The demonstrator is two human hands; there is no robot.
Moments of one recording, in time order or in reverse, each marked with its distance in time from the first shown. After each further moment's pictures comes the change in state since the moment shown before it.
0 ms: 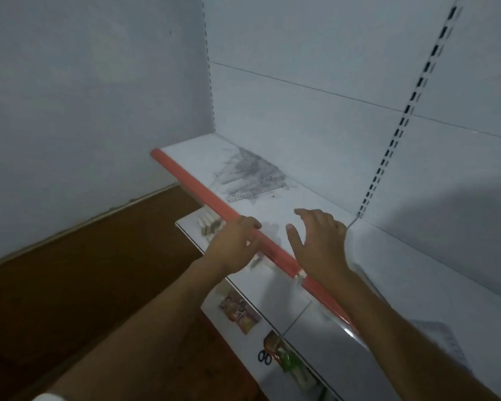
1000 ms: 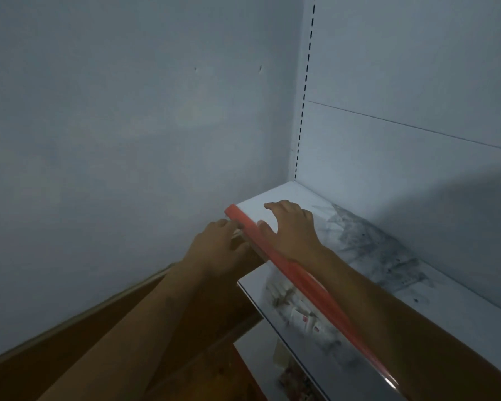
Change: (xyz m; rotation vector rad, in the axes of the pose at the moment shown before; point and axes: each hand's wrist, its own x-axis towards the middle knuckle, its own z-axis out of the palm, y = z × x) left_hand 0.137 -0.268 -0.191 0.190 0.006 -0.272; right_hand 0.287 -0.235 0.206 0.087 -0.202 -0.258
